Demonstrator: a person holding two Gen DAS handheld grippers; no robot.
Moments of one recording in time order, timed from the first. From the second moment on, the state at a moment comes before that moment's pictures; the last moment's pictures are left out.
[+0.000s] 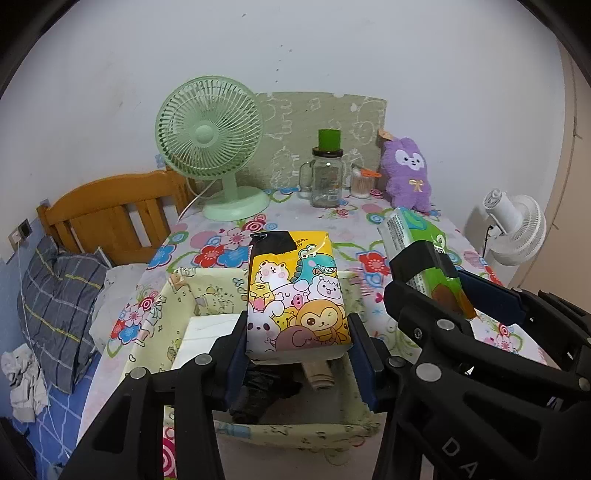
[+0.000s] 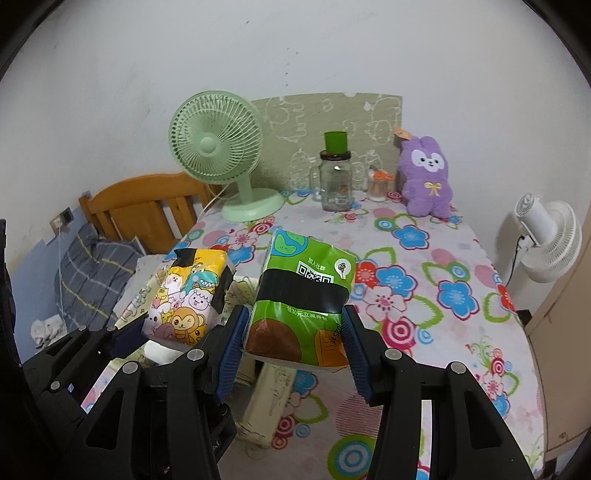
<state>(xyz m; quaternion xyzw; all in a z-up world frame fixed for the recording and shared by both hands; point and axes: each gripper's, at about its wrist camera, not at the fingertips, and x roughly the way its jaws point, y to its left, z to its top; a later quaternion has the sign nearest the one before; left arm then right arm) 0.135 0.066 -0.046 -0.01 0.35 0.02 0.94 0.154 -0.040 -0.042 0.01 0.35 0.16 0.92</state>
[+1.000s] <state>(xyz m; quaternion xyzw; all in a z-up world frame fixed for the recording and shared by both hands) 0.146 0.120 -0.081 -0.01 0.39 0.05 0.92 0.175 0.026 -0.076 -0.02 0.38 0.22 0.90</state>
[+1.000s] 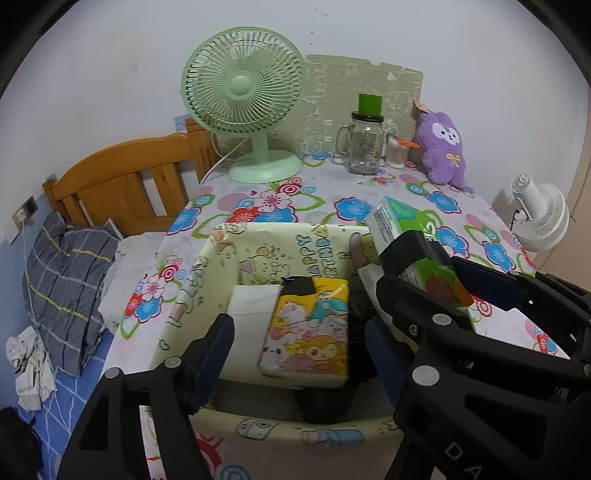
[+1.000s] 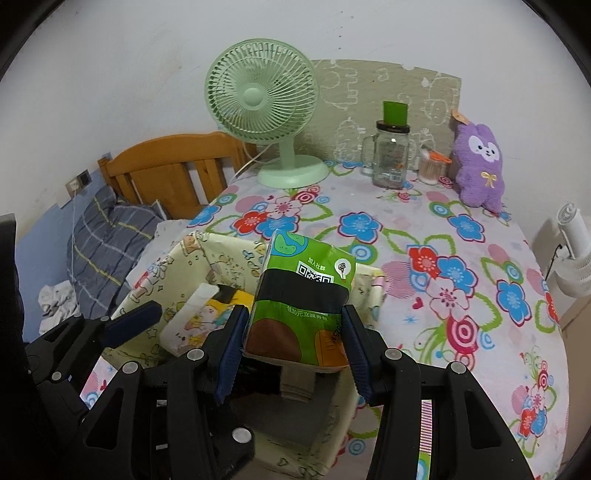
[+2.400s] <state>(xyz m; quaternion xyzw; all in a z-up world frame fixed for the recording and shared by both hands) 0.126 0.078 -0.047 0.00 0.35 0.04 0.93 0.145 -0.029 -0.042 -0.01 0.33 0.18 0.93</state>
